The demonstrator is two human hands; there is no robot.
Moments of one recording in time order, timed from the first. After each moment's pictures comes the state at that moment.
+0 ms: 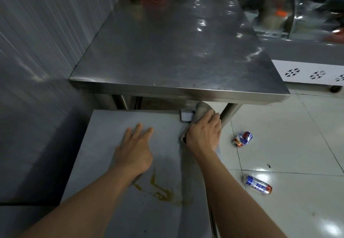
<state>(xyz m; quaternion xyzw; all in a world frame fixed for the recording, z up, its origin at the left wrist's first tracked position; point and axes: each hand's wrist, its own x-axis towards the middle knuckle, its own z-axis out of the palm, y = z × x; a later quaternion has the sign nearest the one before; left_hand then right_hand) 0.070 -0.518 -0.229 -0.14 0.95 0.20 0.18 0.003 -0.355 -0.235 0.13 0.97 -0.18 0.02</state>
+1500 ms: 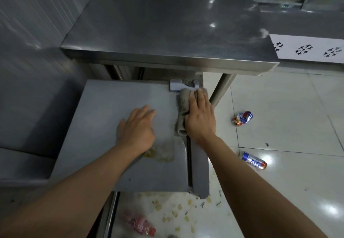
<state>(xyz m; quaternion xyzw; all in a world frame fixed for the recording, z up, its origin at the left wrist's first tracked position) 0.105 -0.469 -0.236 -0.11 0.97 0.17 0.14 0.044 -0.290 -0.240 -0.11 0.98 -0.15 0.08</state>
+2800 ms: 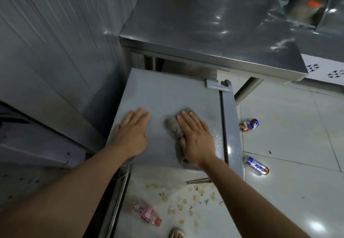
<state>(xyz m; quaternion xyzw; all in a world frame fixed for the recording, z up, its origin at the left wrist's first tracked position) 0.198 -0.582 -0.228 -0.11 0.96 0.19 0.16 0.155 -0.369 -0.235 -0.28 0.95 -0.10 0.06</state>
